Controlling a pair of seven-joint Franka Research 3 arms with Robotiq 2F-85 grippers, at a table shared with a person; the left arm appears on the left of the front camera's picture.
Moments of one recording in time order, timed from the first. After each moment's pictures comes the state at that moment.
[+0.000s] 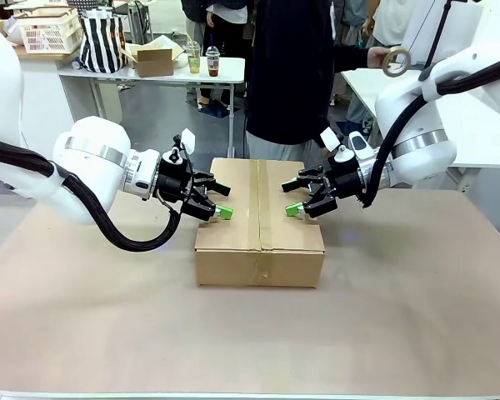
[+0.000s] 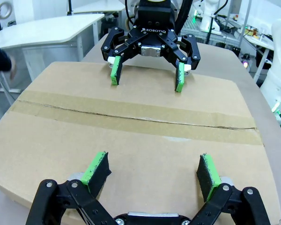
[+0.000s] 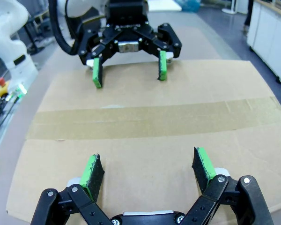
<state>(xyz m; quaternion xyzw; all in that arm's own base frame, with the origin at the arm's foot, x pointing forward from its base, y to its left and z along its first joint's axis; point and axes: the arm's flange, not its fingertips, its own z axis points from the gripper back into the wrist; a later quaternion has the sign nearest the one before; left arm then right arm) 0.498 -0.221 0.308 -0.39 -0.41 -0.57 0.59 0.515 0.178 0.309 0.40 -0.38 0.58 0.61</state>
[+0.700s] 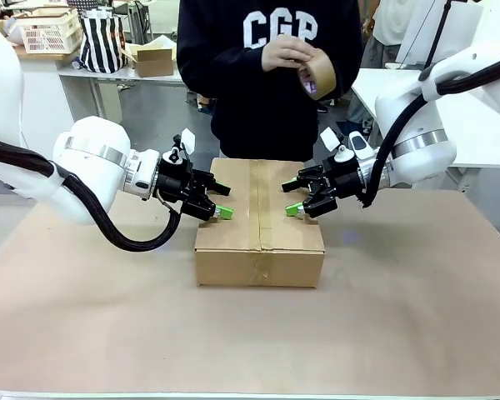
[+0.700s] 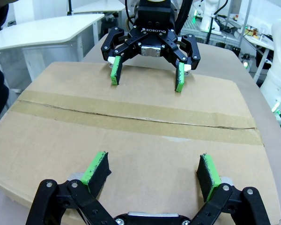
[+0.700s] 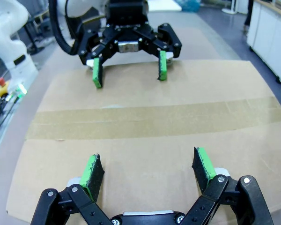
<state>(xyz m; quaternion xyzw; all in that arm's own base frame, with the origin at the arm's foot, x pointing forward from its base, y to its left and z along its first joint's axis) 0.498 -0.221 0.308 -0.39 -0.41 -0.57 0.59 0.515 0.178 0.309 0.40 -0.38 0.58 0.61</state>
